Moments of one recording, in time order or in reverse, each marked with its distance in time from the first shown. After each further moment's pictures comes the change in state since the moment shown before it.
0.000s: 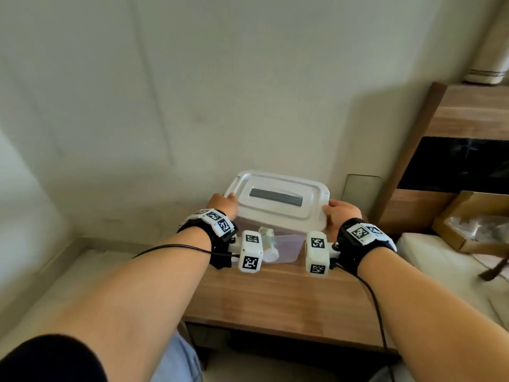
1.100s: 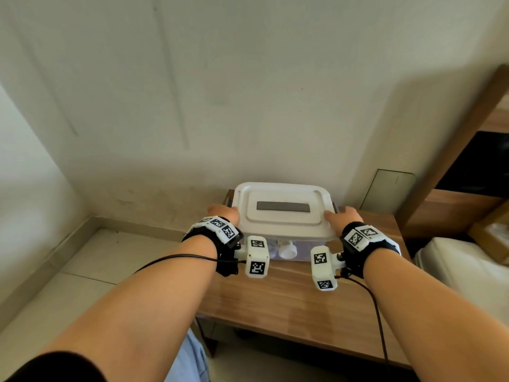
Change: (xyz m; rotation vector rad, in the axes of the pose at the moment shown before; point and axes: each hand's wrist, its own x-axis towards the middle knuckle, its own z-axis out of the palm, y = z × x) left_hand 0.044 -0.054 0.009 -0.026 -0.004 -0.311; right_hand 0.004 0.008 0.046 -0.576 -0.028 0.036
